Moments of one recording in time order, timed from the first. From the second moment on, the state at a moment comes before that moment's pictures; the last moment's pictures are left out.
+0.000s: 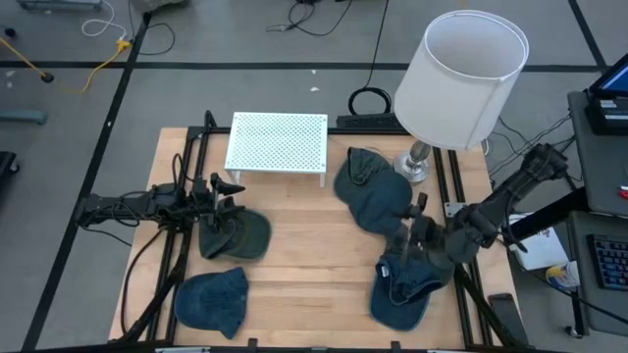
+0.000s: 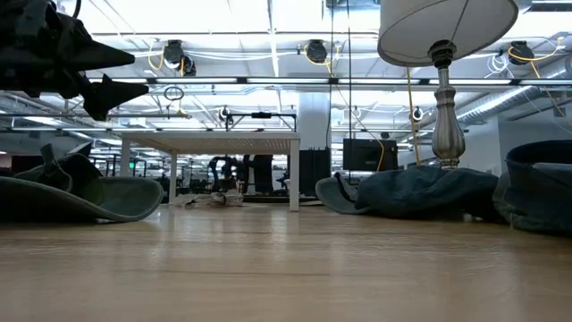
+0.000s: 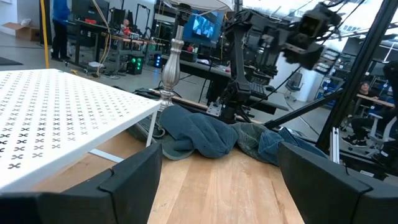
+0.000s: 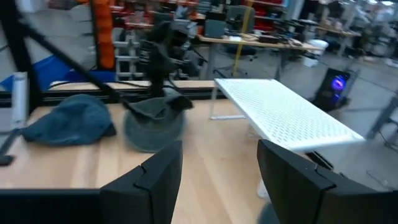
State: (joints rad) left arm -0.02 0.01 0.02 0.06 -0.16 -0.24; right arm 0.72 1.02 0.78 -0.09 1.02 0.18
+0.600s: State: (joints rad) left arm -0.02 0.01 0.02 0.06 -0.16 -0.24; right arm 0.93 1.31 1.34 -0.71 0.78 0.36
